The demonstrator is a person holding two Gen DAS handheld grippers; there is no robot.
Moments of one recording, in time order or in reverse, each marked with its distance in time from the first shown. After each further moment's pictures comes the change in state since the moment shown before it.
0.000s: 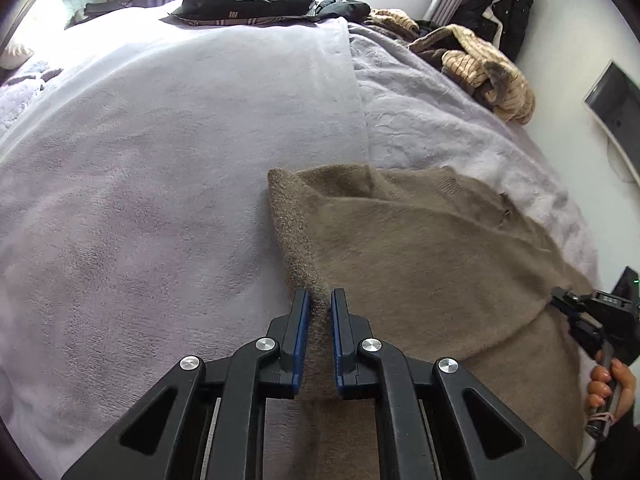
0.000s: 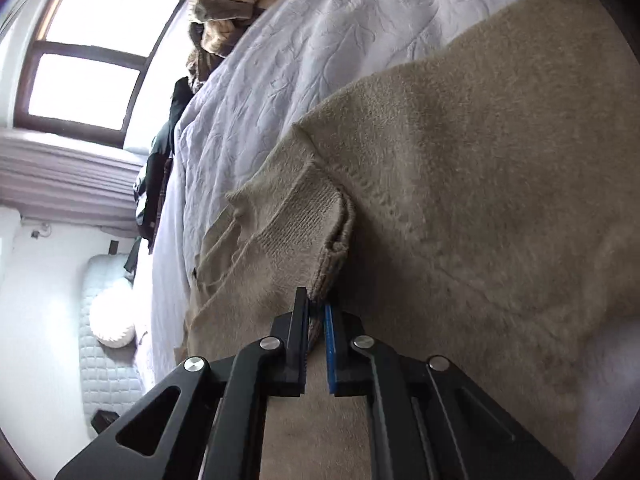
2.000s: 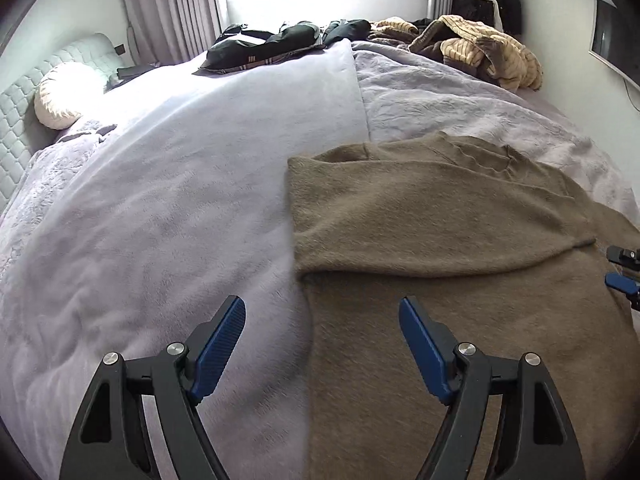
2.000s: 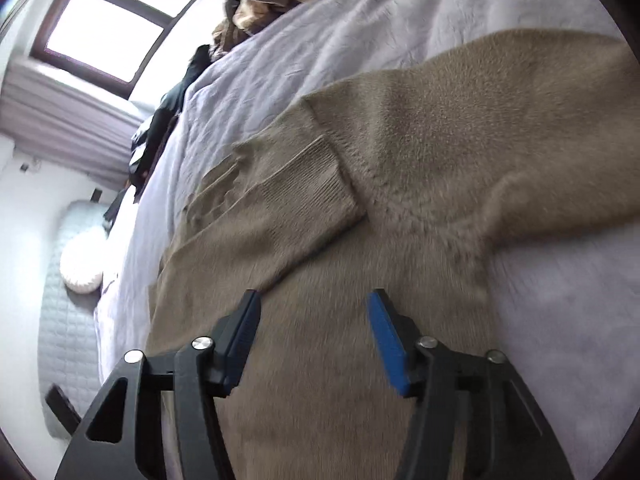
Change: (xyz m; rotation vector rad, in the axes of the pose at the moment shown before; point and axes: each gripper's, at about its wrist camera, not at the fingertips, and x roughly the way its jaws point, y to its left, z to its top) left arm -0.060 -0.058 -0.075 0.128 -0.110 0.263; right arm -0.053 0.008 -0.045 -0.202 0.028 -0.058
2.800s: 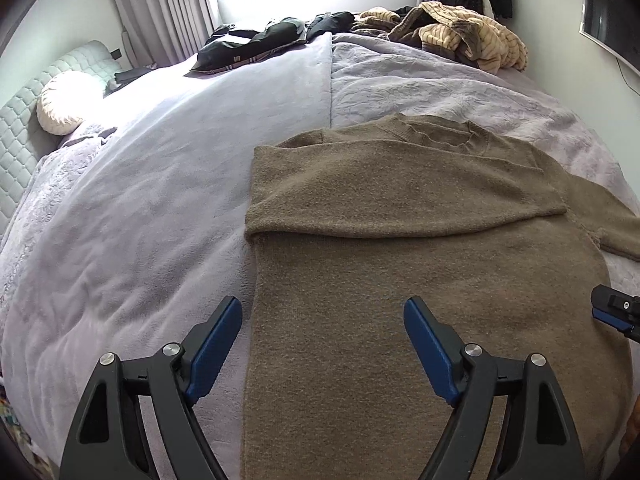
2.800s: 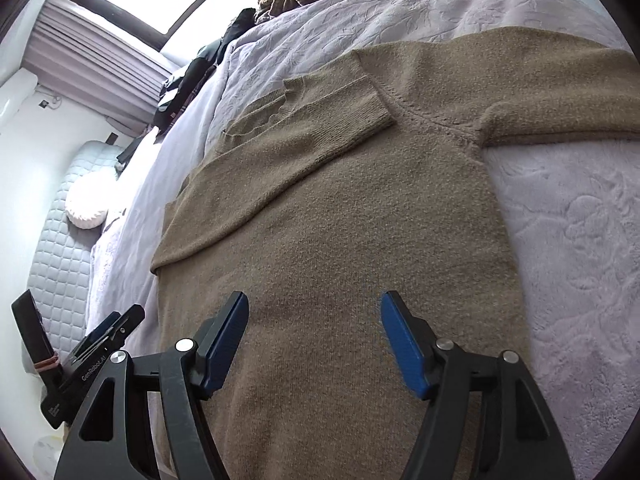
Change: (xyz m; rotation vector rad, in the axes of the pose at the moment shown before) left arm -0.038 -0.057 -0.021 0.043 0.033 0.030; right arm -0.035 0.011 -0.064 -0.133 0.061 0.017
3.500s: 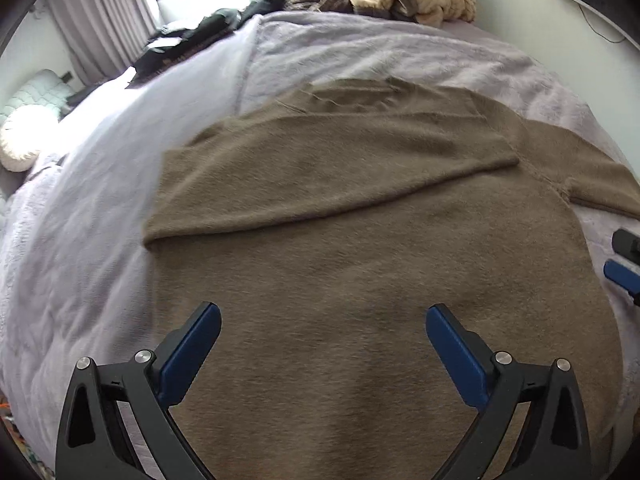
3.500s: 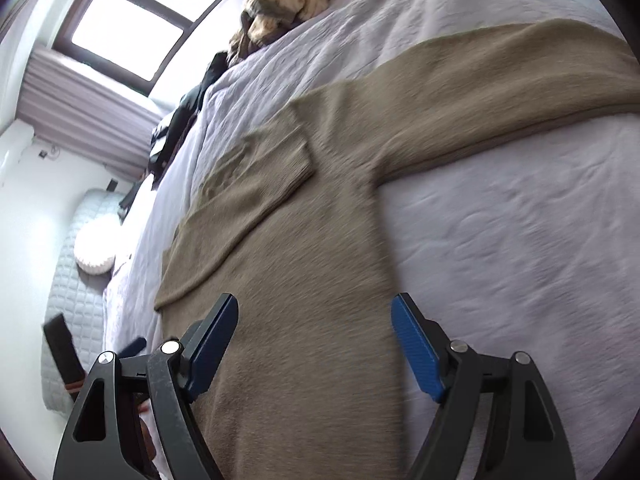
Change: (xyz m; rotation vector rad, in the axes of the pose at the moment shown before) left arm 0.009 -0.085 0.001 0.147 0.103 -0.086; right arm -0.051 -0.075 0.015 0.145 -0.125 0.025
